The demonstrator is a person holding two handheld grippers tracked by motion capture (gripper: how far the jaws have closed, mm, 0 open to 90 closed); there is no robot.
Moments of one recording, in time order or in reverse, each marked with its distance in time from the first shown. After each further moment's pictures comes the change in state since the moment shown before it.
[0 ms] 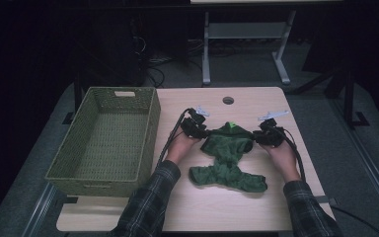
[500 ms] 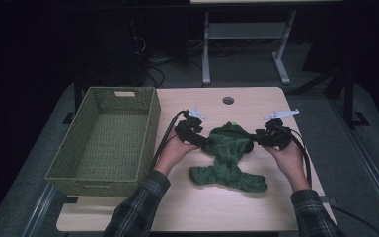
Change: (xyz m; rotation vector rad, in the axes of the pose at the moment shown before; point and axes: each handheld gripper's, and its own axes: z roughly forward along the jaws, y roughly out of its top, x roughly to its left) left arm -0.034 -0.006 -0.059 -0.025 -0.097 -0.009; right arm 0.020 0.004 -0.044 -0.049 0.070 0.010
